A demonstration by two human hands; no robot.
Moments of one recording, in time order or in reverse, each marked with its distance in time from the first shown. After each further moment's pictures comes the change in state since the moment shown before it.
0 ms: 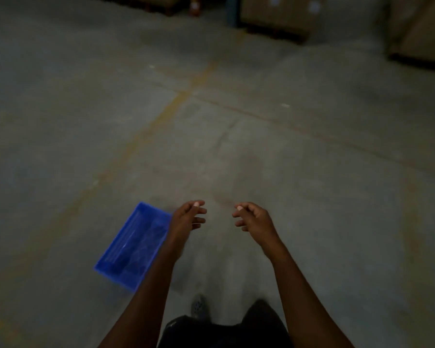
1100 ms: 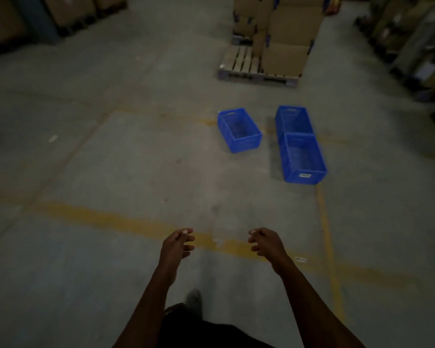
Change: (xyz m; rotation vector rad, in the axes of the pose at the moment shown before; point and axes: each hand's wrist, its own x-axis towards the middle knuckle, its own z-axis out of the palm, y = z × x) left_hand -0.271 -0.202 0.883 0.855 -1.524 -0.041; right_hand -0.457 0.360 -0.605 0.792 1.688 0.621
